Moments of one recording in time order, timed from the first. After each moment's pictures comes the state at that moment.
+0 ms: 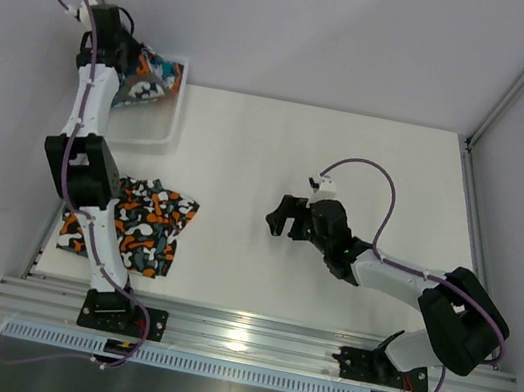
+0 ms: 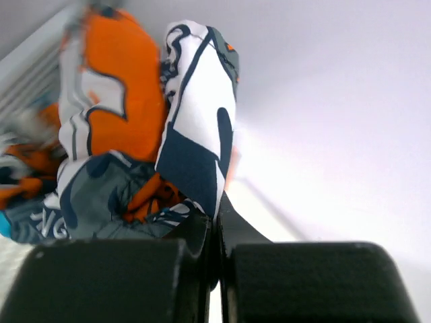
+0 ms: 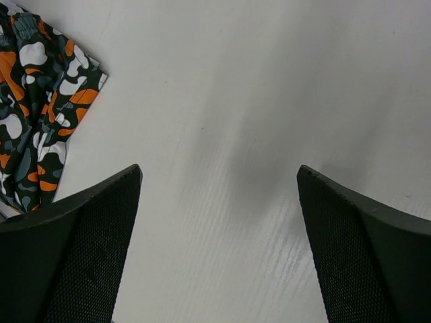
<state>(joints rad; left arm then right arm) 0.22 2.15 2.13 -0.43 -0.09 -0.69 0.76 1.46 0.67 0.36 0.09 0.55</state>
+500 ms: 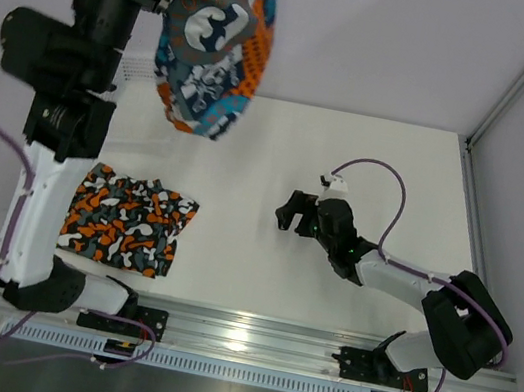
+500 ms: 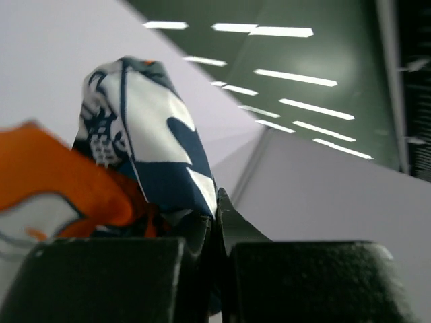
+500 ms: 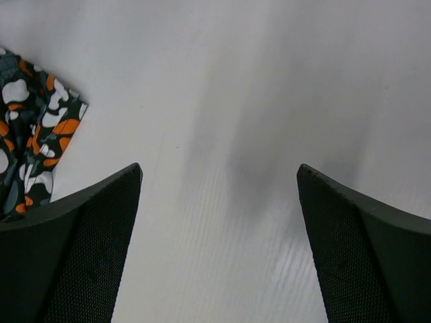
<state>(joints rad) -0.32 1.38 2.07 0.00 0.02 -0.69 0.73 1.45 0.66 0.35 0.15 0.57</state>
